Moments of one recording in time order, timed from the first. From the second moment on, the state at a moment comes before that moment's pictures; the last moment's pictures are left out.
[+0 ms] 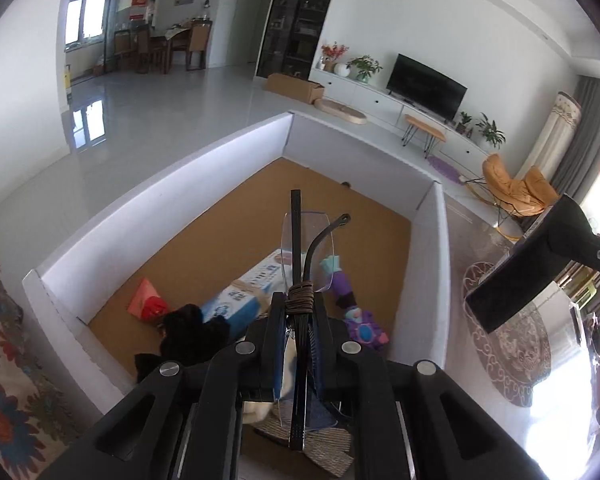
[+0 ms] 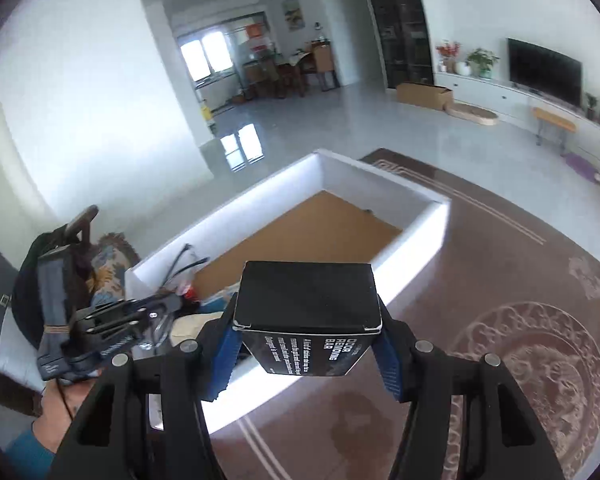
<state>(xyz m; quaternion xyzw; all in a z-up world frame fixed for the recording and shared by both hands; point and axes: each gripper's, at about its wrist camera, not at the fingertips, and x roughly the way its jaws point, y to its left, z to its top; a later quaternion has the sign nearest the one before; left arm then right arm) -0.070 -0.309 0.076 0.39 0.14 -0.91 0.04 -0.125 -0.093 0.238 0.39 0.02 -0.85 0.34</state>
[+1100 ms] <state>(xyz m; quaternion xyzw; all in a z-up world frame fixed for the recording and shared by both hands) -0.005 -0.269 0.120 0.30 0.12 -0.92 0.22 -0.128 -0.157 0.191 0.44 0.12 -0.83 0.32</state>
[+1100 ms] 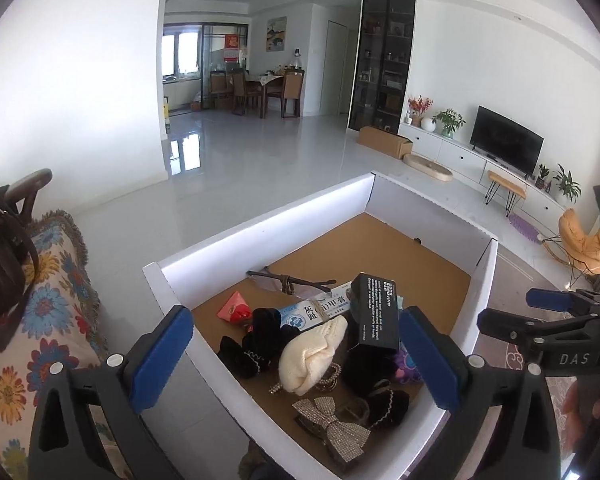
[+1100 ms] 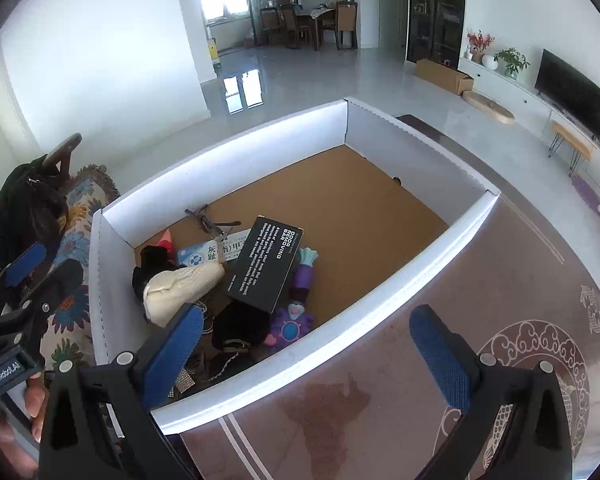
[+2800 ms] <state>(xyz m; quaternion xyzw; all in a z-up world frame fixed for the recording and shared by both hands) -0.001 -0.270 0.114 0.35 0.13 -0.89 0.28 -0.116 -0.192 0.184 0.44 0.17 -0.81 0.35</state>
